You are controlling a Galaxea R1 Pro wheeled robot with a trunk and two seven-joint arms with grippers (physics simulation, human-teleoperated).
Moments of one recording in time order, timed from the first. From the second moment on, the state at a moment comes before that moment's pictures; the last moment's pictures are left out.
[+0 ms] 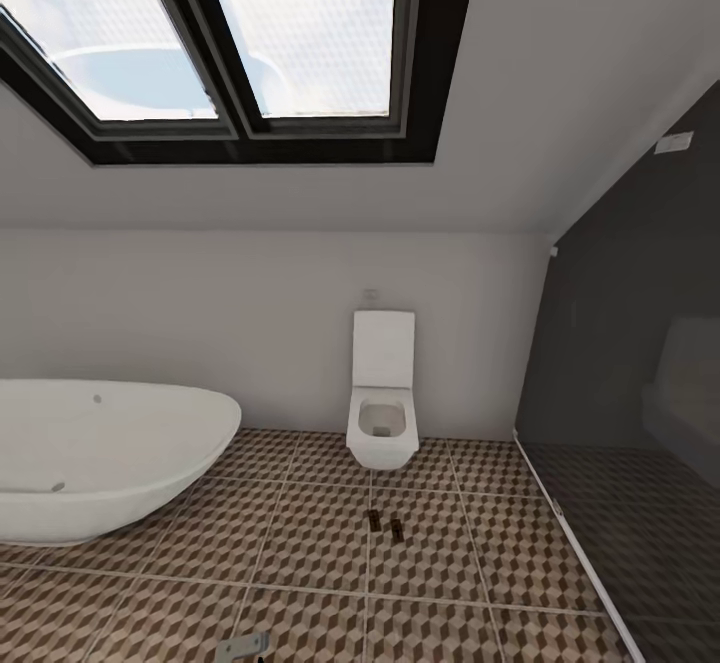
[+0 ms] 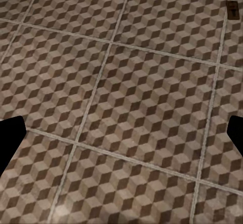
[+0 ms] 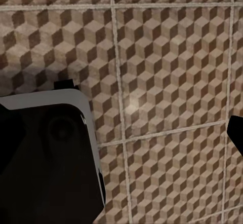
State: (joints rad) left arm -0.35 -0.04 -0.58 -0.22 0.63 -0.22 0.35; right arm -0.20 0.01 0.53 0.03 -0.62 -0.04 -0.29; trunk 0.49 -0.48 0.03
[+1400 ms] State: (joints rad) left arm -0.35 -0.04 -0.58 -0.22 0.63 -0.22 0.35; right arm -0.20 0.01 0.53 0.03 -0.62 -0.04 -0.29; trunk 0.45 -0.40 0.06
